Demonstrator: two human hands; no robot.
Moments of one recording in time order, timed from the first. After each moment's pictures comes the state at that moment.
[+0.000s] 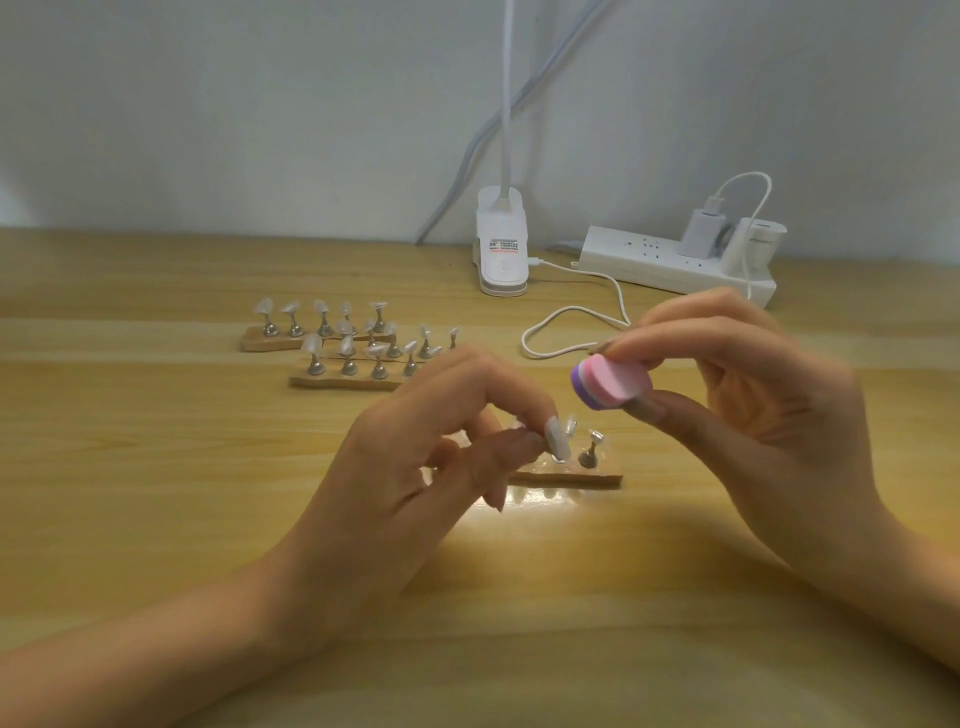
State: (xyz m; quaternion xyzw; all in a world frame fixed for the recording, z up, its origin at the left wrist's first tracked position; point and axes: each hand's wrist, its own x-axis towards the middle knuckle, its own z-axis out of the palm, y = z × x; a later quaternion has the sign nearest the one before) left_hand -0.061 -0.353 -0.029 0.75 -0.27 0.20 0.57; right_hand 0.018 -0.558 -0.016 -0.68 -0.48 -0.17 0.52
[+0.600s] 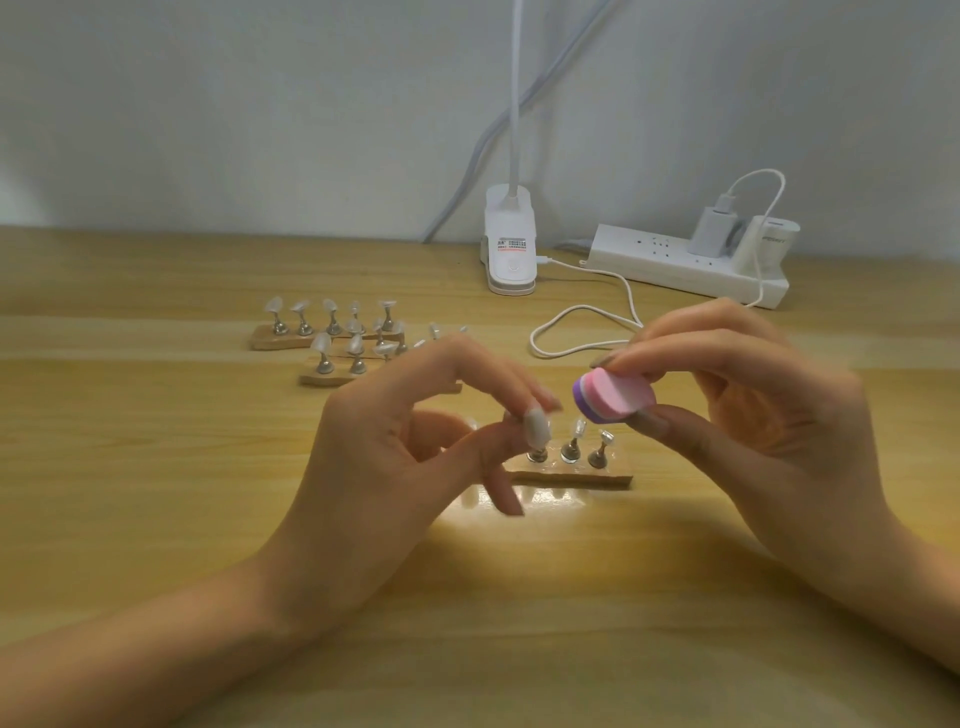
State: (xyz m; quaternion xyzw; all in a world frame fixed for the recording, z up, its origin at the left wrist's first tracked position) left_hand -0.062 -0.351 -0.028 0.72 -0.21 0.23 0.62; right_hand 0.018 -0.557 -0.021 -0.68 -0.49 -0.15 0.53
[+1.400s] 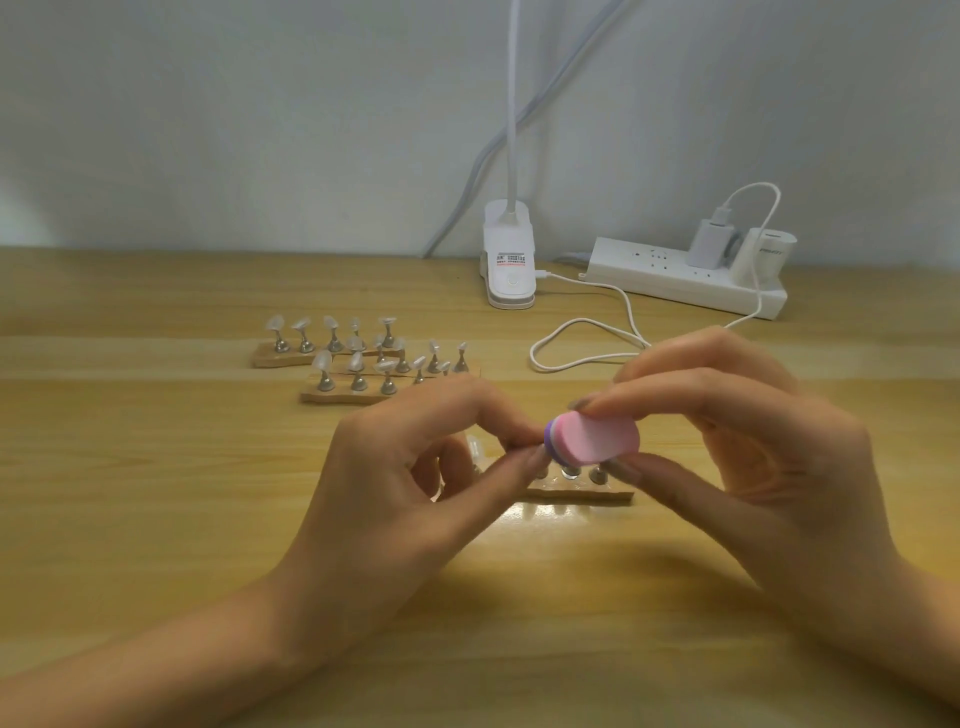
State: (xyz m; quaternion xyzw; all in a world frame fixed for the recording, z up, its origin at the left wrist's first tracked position) left_hand -0.062 -0.350 -0.030 0.79 -0.20 0.25 0.52; right_hand 0.003 -0.554 -0.019 -0.70 -0.49 -0.18 0.49
